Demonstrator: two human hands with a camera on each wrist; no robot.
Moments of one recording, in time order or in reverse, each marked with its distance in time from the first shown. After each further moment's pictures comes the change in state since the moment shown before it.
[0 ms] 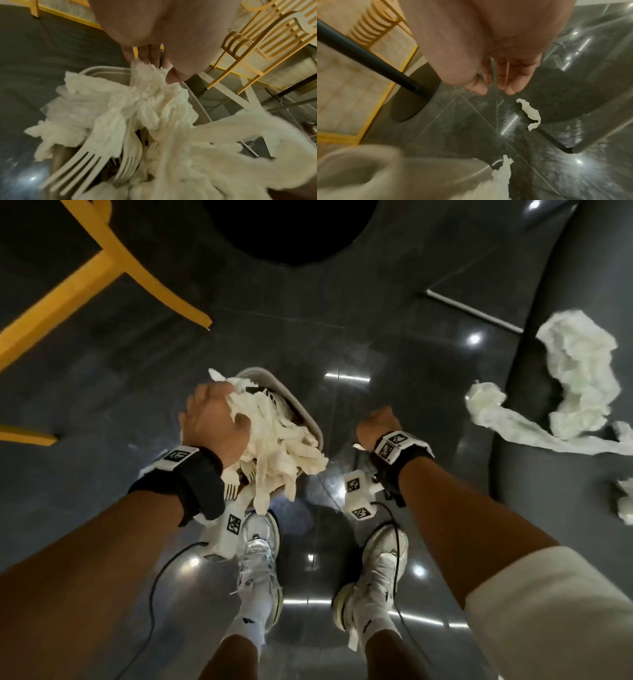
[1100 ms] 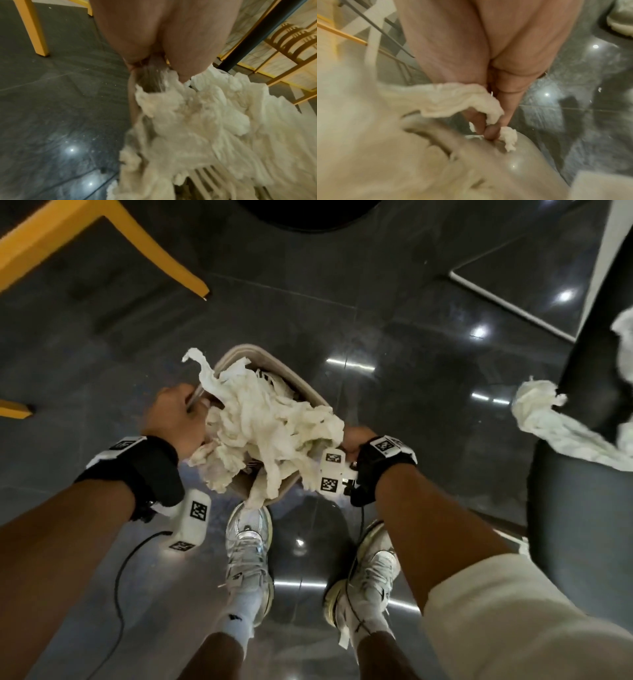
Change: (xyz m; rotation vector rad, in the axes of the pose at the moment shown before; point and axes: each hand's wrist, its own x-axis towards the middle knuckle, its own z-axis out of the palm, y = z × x) left_hand 0.027 -0.070 0.012 -0.099 -0.081 -0.130; right_hand -0.015 -0.006 0.034 0.132 -0.435 0.080
